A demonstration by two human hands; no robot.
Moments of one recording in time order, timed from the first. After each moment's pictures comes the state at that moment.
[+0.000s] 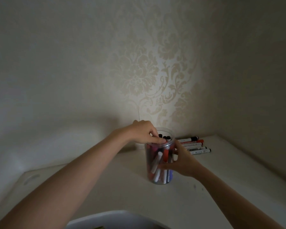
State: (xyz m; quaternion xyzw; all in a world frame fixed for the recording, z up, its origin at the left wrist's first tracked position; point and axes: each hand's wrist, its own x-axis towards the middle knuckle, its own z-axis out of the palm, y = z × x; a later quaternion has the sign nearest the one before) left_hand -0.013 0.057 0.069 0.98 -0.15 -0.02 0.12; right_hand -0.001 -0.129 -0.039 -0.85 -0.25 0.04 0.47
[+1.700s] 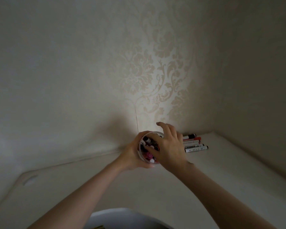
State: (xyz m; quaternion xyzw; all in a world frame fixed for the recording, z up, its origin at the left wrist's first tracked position) left_hand -0.037 0.079 -0.039 0.86 -0.16 0.12 0.46; right_hand -0.025 -0.088 -0.014 -0.89 -0.26 -0.32 0.19
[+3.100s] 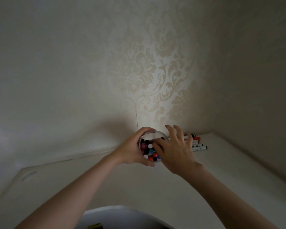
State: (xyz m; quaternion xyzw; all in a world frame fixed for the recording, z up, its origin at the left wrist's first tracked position) left_hand -0.043 0.077 -0.008 0.89 -0.18 0.08 0.42; right_hand -0.043 -0.110 -0.002 -0.95 -0.23 -0.21 0.09
